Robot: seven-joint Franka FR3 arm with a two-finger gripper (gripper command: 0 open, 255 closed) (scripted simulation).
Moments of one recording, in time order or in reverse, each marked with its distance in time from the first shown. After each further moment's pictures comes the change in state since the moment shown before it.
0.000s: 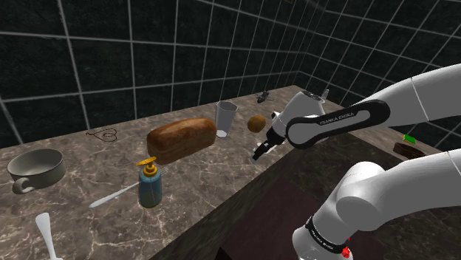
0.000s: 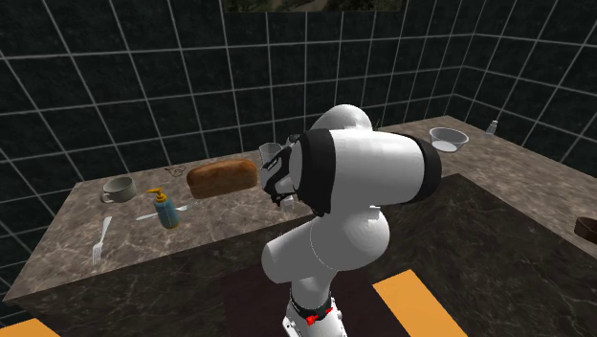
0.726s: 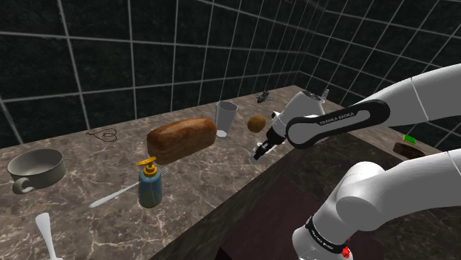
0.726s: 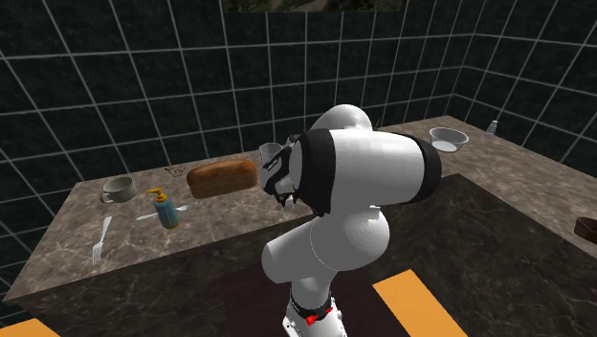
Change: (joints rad) arm 0.000 0.001 0.000 0.001 0.000 0.001 0.000
